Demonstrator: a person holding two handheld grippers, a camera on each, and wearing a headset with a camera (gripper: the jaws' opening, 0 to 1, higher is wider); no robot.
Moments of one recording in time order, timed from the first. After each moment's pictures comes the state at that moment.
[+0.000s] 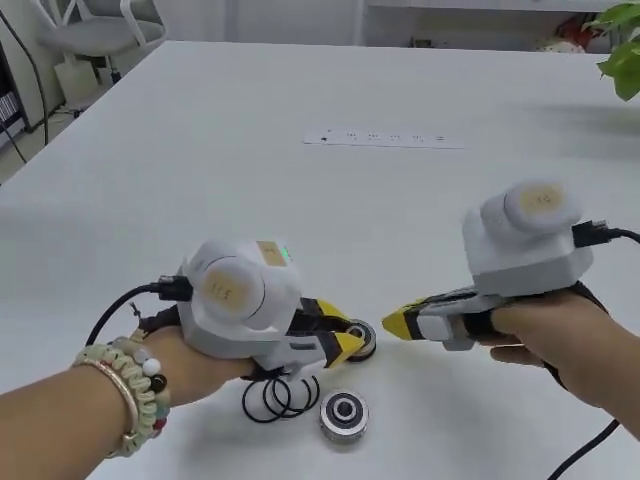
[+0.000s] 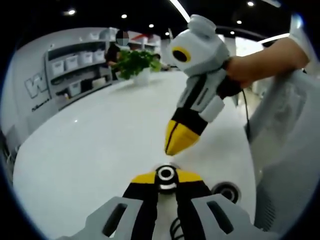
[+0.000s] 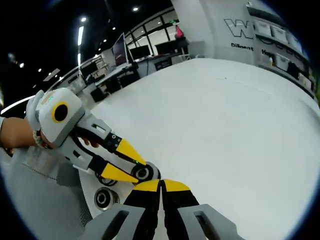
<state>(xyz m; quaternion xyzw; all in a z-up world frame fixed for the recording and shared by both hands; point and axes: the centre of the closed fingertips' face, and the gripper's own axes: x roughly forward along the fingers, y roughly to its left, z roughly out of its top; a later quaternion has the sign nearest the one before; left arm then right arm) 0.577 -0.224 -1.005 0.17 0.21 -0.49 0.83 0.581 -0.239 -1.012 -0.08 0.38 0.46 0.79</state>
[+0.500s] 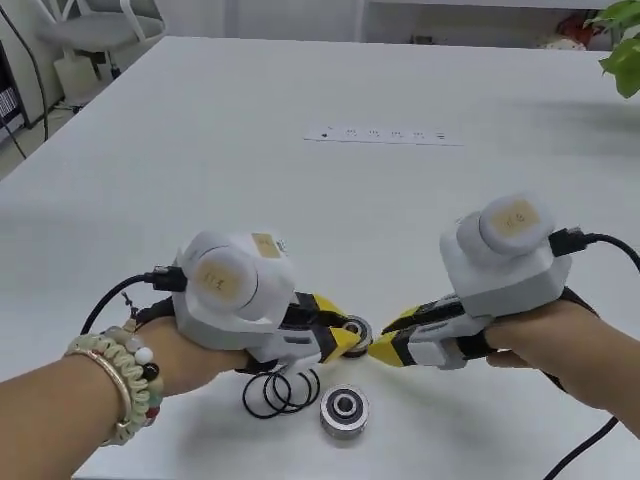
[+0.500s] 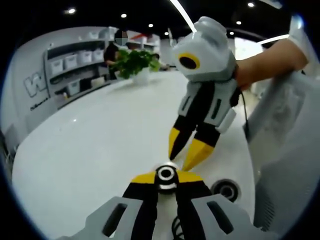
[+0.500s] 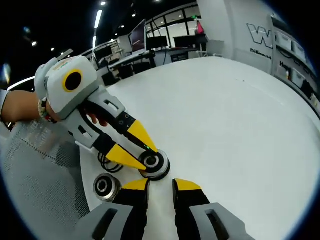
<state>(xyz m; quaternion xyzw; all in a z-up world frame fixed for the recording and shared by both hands) 0.576 -0.220 -1.005 0.16 0.22 -0.49 0.83 0.569 -0.232 -1.025 -0.13 0.38 0.50 0.77</state>
